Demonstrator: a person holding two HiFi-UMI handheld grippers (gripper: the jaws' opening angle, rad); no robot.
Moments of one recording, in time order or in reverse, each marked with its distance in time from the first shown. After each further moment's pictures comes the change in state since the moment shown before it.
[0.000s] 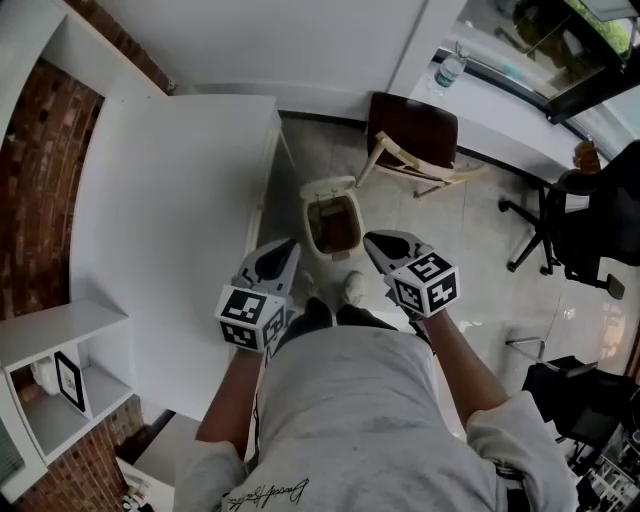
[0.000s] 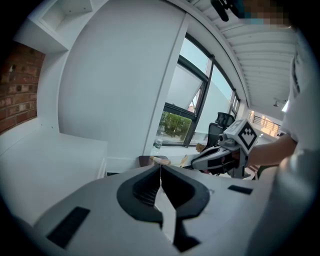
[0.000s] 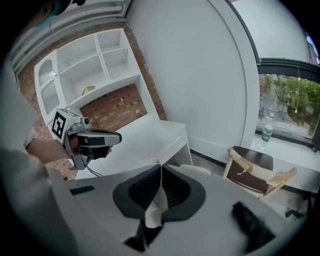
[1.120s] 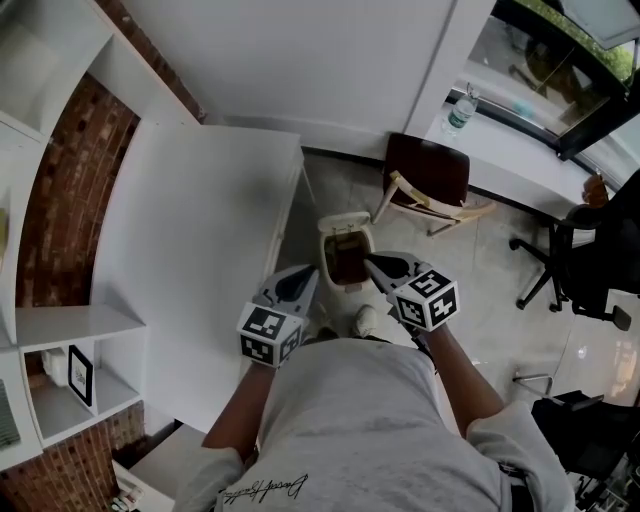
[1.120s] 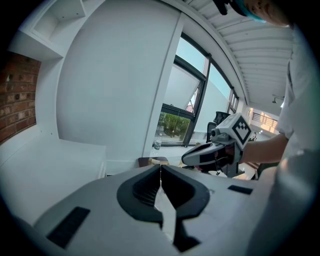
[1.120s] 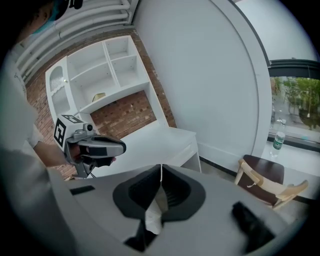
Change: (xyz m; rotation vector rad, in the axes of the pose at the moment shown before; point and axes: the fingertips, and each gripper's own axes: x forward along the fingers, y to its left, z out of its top) left arm -0.010 -0.016 0.014 0.037 -0.003 0.005; right arm 0.000 0.021 0.036 -0.048 -0.059 0.100
